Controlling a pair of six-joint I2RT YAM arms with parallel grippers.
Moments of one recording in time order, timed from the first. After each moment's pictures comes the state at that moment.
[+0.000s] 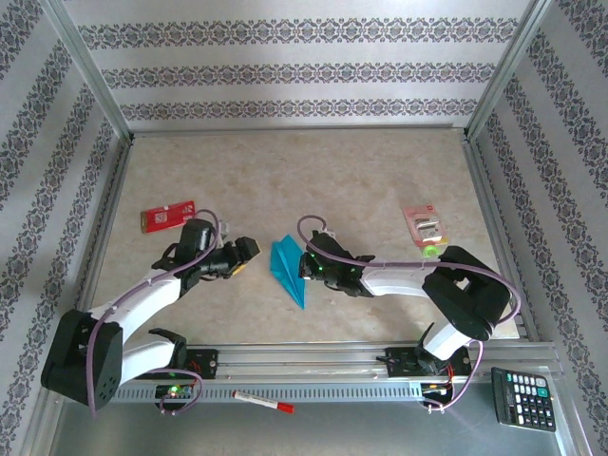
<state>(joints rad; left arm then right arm) -0.31 1.16 0.47 -0.09 0.51 -0.90 0.88 1.60 0.65 0.15 0.06 0.94</state>
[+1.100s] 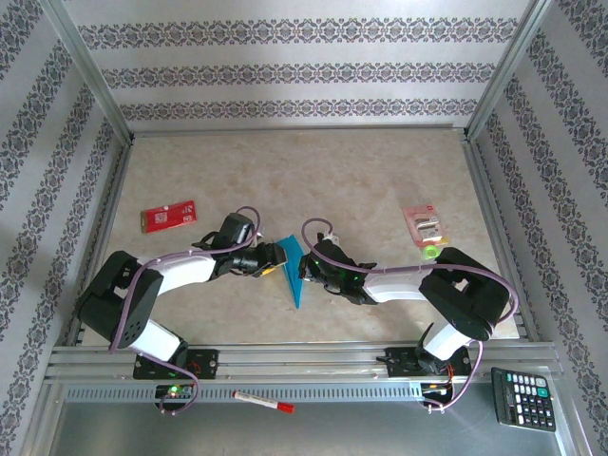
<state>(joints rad) -0.48 1.52 0.63 0.01 0.51 -0.90 0.90 1.60 0.59 0.30 0.09 1.03</state>
